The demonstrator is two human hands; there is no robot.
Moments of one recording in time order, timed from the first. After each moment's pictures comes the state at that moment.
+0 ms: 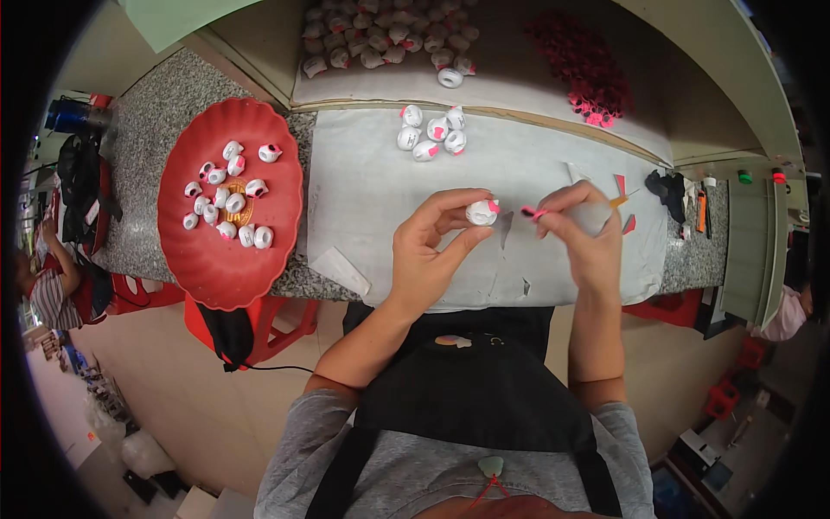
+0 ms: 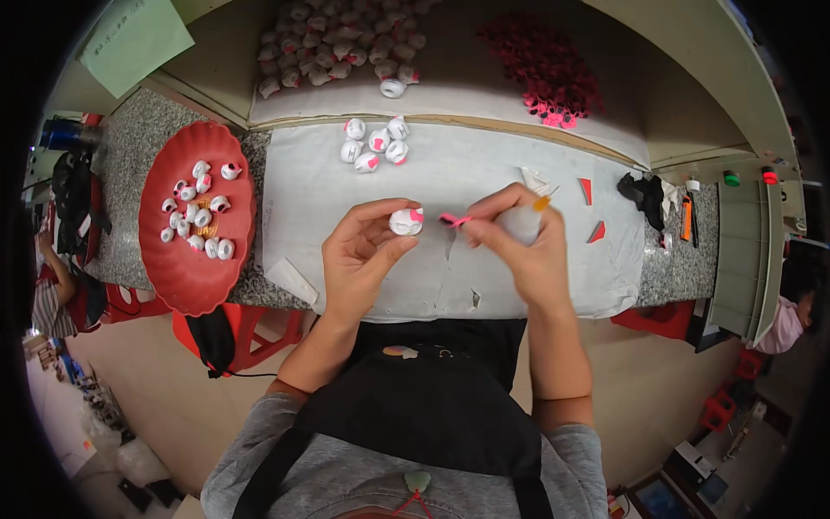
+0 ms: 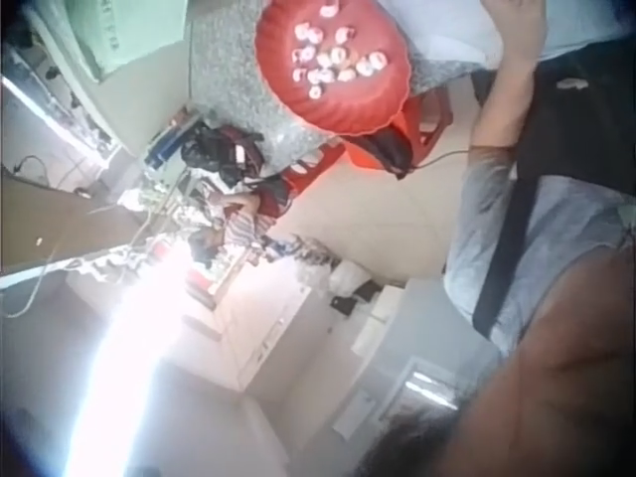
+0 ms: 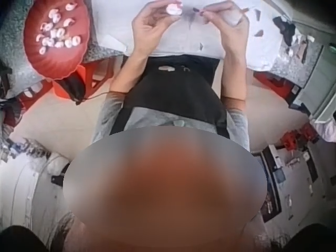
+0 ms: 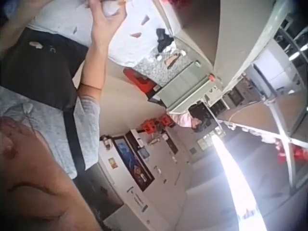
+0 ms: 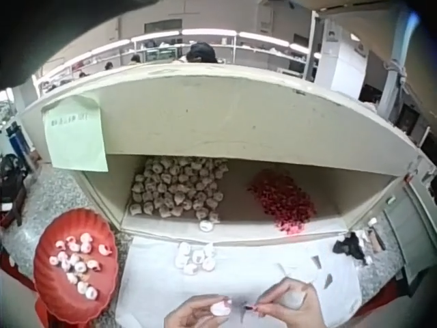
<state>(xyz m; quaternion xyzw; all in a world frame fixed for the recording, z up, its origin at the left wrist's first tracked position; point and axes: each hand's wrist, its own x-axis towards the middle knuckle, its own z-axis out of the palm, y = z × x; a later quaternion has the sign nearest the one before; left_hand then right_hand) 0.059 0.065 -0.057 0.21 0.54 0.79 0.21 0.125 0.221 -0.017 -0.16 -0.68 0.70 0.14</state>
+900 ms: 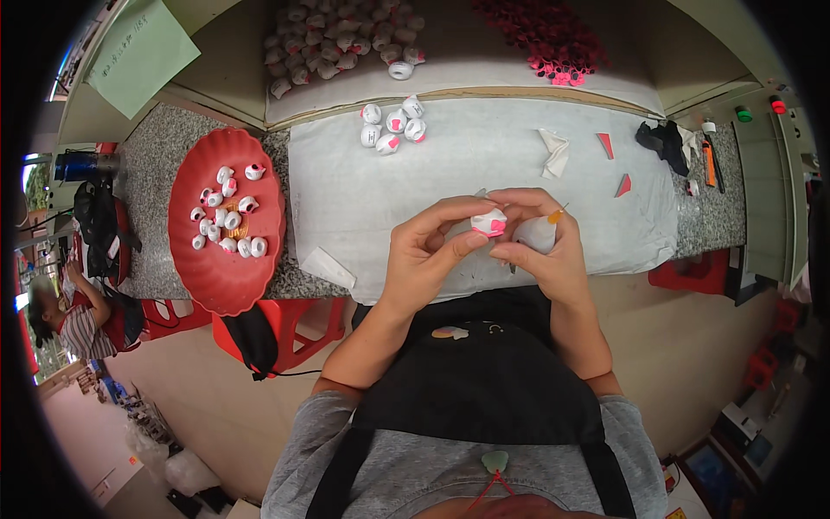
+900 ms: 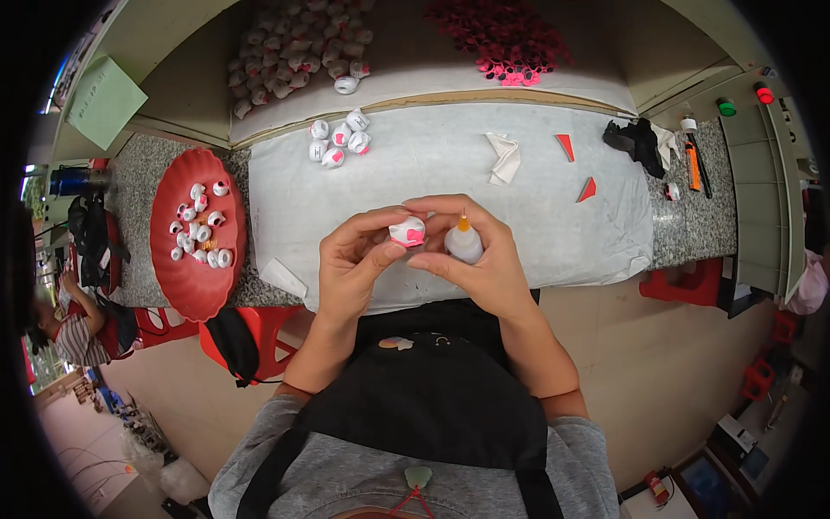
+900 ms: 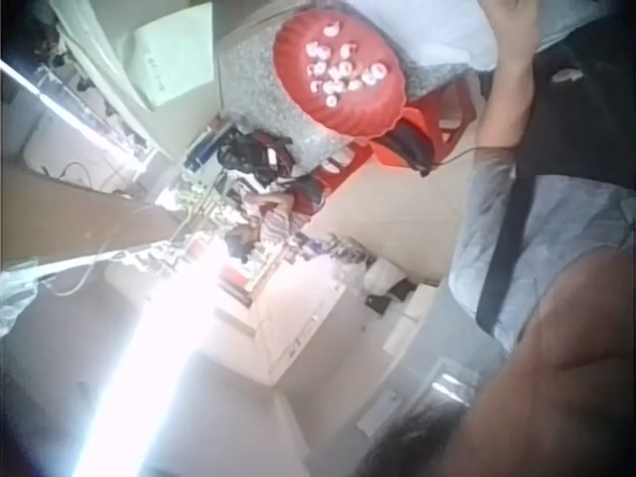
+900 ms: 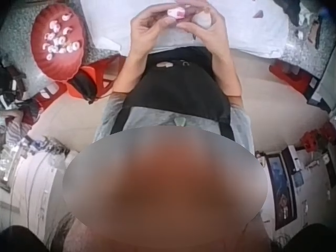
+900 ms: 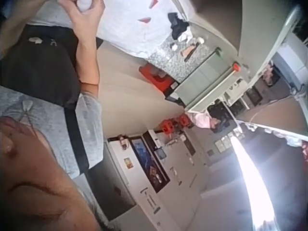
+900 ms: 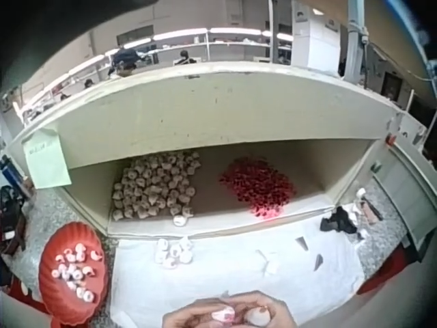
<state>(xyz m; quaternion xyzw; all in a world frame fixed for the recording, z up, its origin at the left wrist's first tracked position) 0.080 0.075 -0.047 0.24 0.46 0.79 0.33 0.158 0.203 -0.029 -0.10 -0.62 0.77 0.12</state>
